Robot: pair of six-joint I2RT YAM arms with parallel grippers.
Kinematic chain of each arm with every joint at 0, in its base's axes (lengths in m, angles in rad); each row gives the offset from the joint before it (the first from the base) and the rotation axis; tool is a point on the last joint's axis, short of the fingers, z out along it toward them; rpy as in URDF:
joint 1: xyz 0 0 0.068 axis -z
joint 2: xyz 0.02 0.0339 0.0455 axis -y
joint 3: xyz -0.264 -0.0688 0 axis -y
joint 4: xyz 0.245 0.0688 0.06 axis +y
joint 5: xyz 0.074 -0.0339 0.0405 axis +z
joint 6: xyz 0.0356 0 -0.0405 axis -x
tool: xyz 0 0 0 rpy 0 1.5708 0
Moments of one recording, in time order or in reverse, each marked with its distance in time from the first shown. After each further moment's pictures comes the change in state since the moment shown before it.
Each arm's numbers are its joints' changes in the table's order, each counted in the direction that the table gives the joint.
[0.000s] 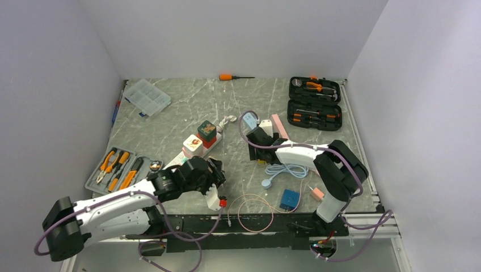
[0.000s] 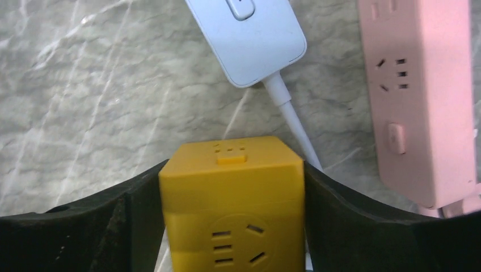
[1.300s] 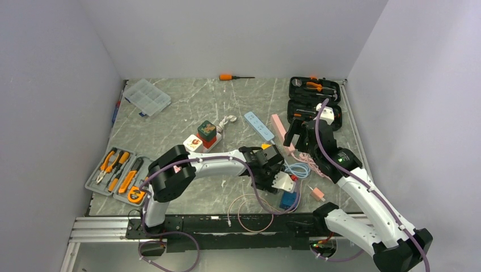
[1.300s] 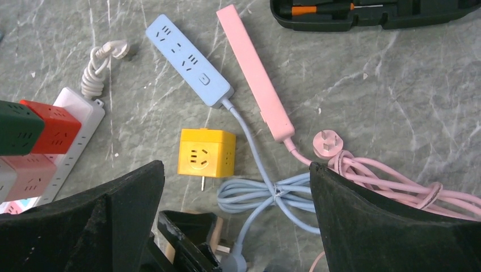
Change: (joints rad) left arm 0.177 -1.057 0.855 0.143 -0.162 0.708; right arm 0.264 0.813 -0.013 0.386 0.106 -0.052
